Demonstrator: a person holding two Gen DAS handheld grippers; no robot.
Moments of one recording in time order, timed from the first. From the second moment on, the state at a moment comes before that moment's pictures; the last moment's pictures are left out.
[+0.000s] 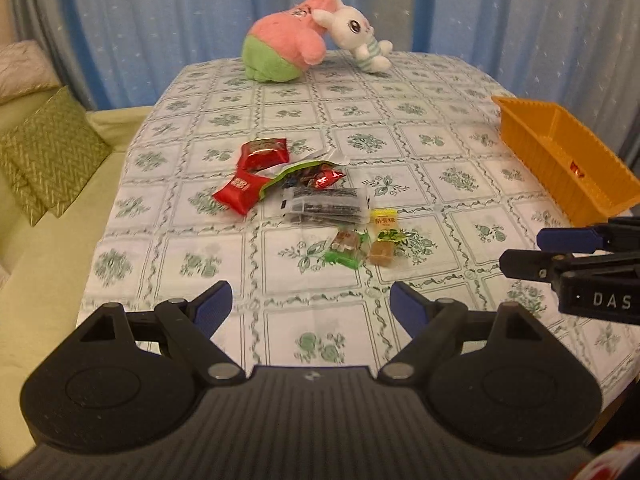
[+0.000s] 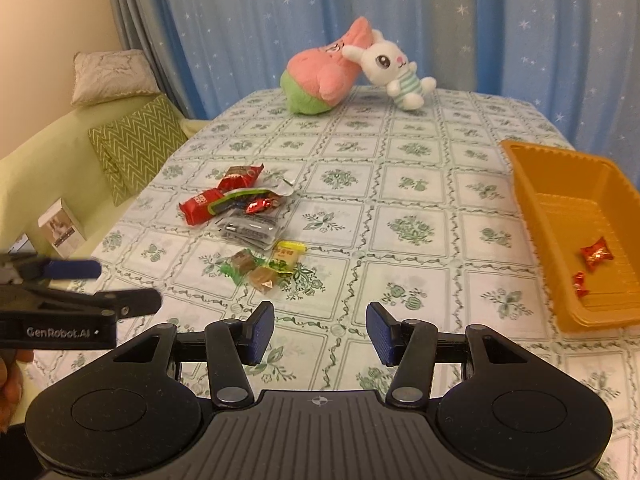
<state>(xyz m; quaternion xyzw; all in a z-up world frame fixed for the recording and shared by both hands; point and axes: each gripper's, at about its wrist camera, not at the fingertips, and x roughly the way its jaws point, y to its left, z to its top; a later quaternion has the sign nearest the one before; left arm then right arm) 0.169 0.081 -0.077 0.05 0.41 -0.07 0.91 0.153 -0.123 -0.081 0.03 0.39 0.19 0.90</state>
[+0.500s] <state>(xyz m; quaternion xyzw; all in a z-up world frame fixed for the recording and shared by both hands) 0.239 0.064 -0.130 0.08 0.43 -0.14 0.89 0.205 -0.115 -0.115 0.04 0.40 0.18 0.90</state>
